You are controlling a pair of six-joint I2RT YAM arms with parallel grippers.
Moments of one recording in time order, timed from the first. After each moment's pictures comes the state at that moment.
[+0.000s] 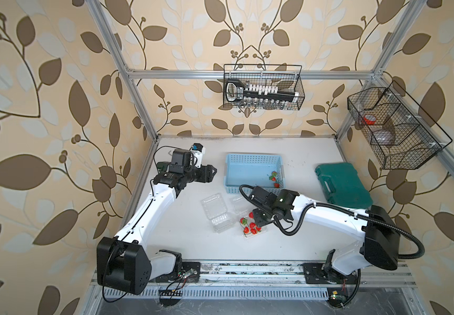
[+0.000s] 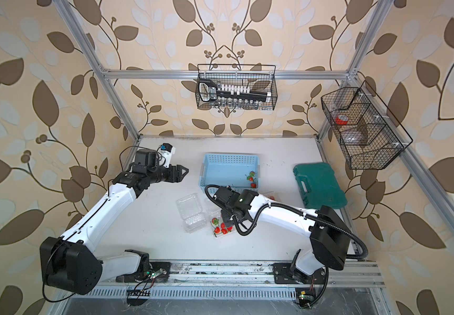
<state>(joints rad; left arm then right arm) -0.18 1.27 1.04 -0.49 0.34 -0.13 0.96 1.52 1.15 -0.89 0.15 0.64</state>
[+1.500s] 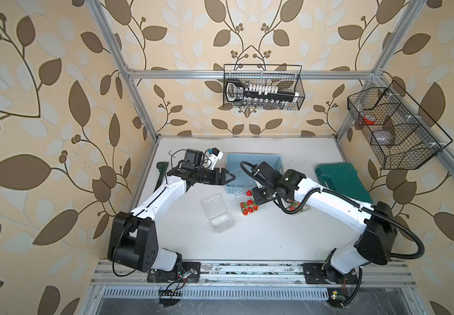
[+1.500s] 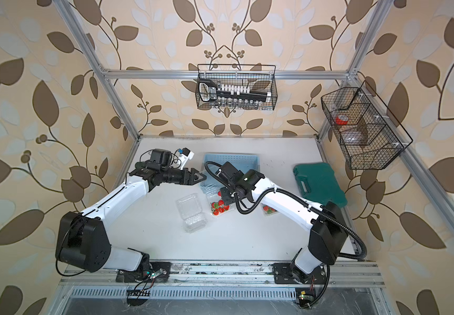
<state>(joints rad) -0.24 1.42 1.04 -0.41 0.78 -0.27 0.81 1.59 1.35 -0.89 0.12 0.45</state>
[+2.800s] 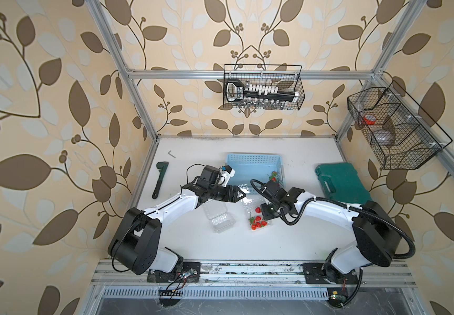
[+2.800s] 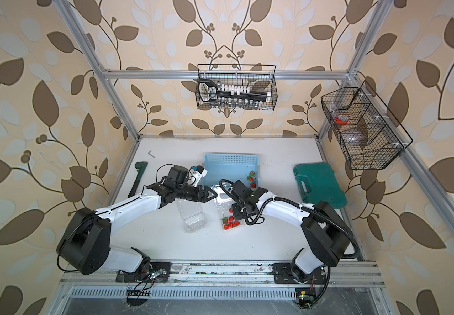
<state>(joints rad) -0.45 1.42 0.82 -0.19 0.60 -0.42 0.76 1.58 0.93 -0.60 0.04 0.50</state>
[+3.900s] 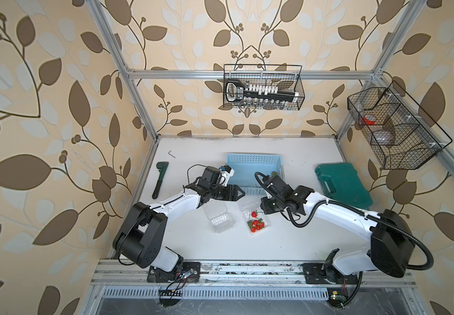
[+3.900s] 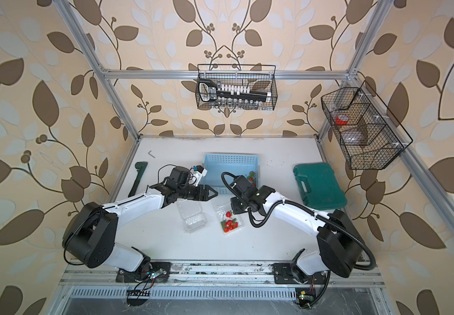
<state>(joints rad) -0.45 1.49 0.80 -0.10 0.57 -0.45 0.75 1.39 0.95 -0.61 0.04 0.54</state>
